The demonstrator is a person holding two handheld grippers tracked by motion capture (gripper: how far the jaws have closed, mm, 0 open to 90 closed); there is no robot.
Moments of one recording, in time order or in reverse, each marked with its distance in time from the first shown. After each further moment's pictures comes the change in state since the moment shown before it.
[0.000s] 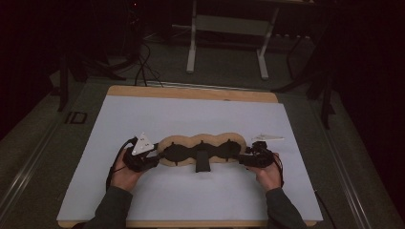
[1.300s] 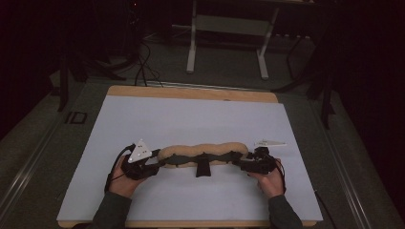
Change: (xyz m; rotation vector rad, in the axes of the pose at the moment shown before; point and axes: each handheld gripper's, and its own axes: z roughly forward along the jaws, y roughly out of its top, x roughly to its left) left arm -0.016 -0.007 -0.014 -0.018 -0.051 -0.043; right arm 0.002 -0.017 -0.008 0.011 0.028 0.029
